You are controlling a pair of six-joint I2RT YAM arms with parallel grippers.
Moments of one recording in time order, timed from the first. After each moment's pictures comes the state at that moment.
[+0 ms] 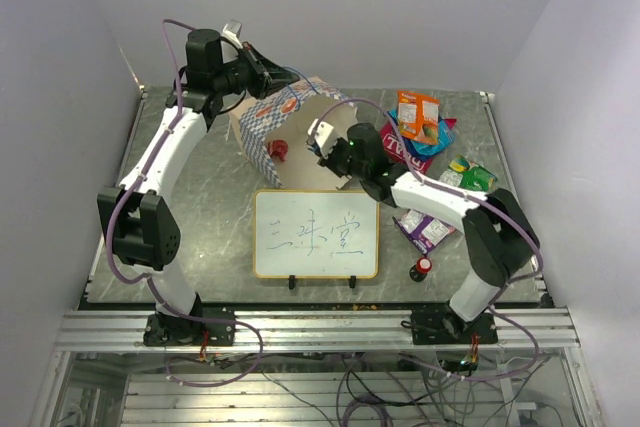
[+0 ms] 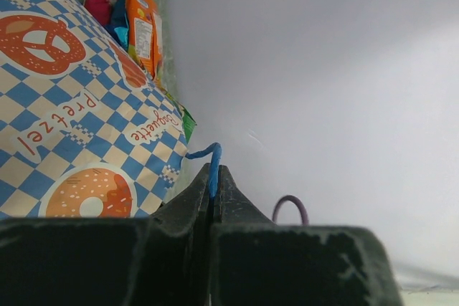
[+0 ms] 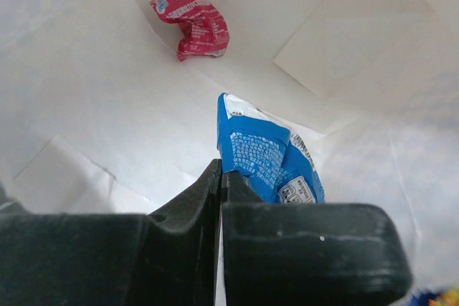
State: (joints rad) left arm -0.22 1.73 1.67 -0.16 0.70 -1.12; right arm 0.66 1.72 1.10 0.22 -0.12 -0.50
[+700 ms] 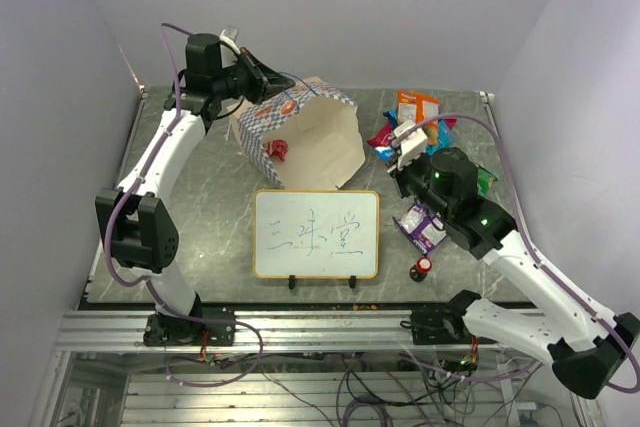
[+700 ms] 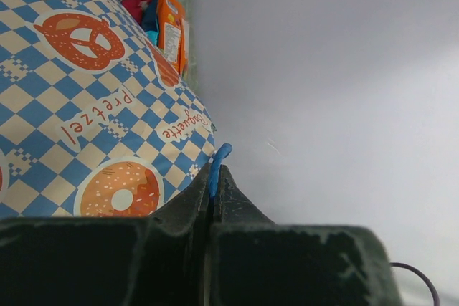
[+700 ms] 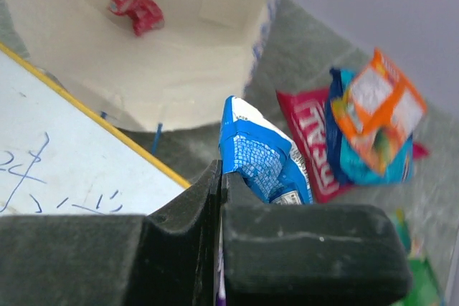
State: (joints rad) left arm -0.21 1.72 1.64 -0.21 0.65 -1.08; right arm 0.66 0.94 0.95 -0.26 0.10 -0.30
